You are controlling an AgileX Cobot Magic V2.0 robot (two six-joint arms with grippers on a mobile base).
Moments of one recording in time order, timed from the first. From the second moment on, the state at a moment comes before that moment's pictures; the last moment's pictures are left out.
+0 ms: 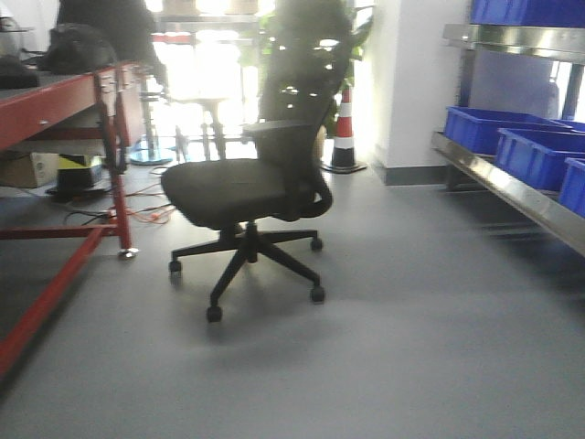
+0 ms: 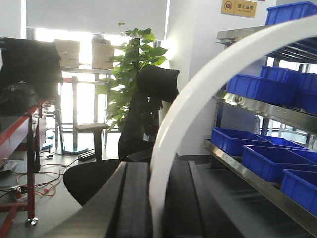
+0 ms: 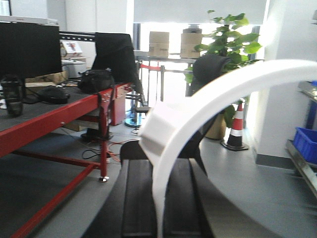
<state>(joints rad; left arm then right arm) -0.17 0.57 -0.65 0.00 0.00 -0.05 0.19 0.49 -0.74 0.16 0.25 -0.14</state>
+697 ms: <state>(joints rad) -0.17 0.57 -0.65 0.00 0.00 -0.05 0.19 0.49 -0.74 0.16 0.25 -0.14</state>
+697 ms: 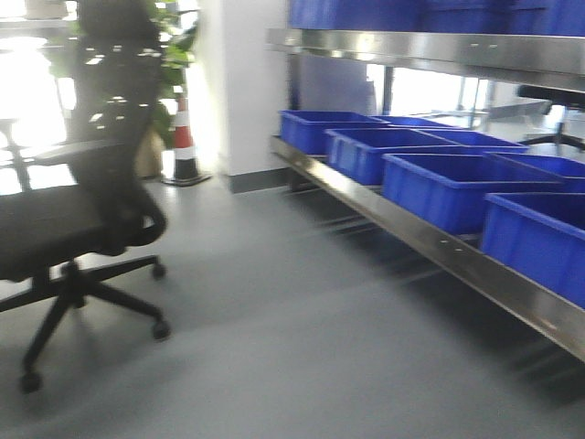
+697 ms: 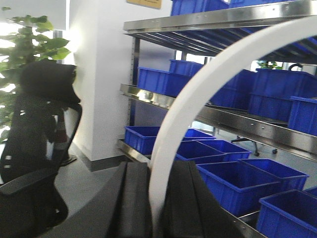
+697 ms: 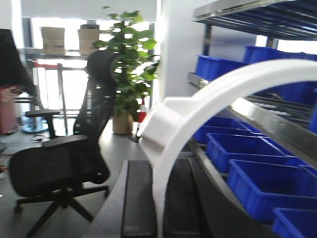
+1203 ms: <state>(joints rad) -0.17 0.57 -0.65 0.00 0.00 -0.05 0.19 0.49 -0.74 0.16 0.25 -0.14</state>
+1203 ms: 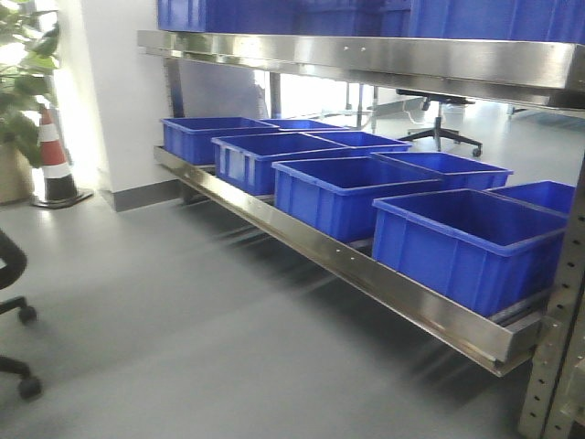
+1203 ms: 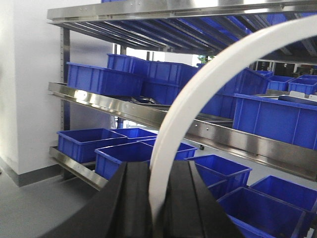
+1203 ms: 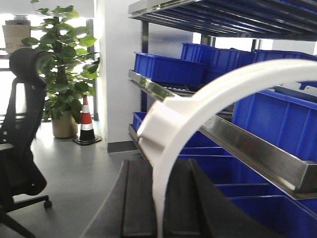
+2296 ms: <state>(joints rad) -0.17 0.57 -0.65 0.00 0.00 -0.05 0.19 0.49 -0.74 0.16 0.25 -0.14</state>
